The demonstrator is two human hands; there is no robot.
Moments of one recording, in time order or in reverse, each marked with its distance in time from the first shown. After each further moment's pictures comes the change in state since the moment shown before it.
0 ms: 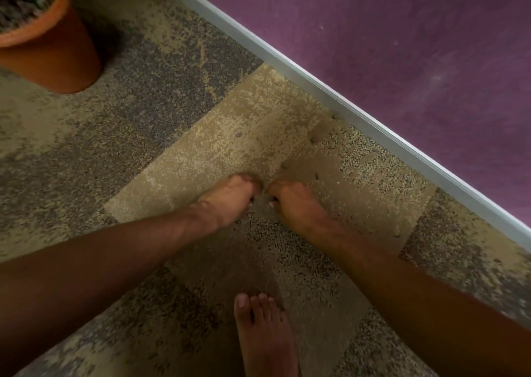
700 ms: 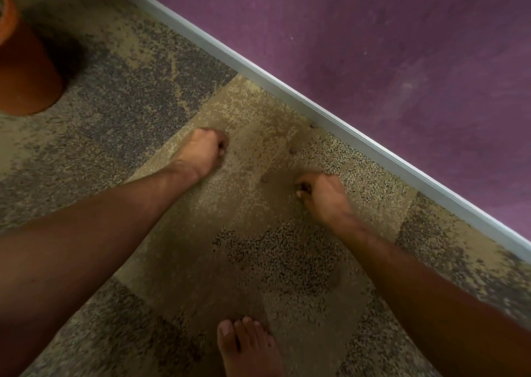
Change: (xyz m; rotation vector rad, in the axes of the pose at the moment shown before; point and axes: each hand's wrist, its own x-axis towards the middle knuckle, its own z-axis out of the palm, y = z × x) left_hand 0.090 -0.048 -0.054 -0.006 0.237 -0.206; right_hand -0.007 0.071 -0.038 0.089 0.188 0.334
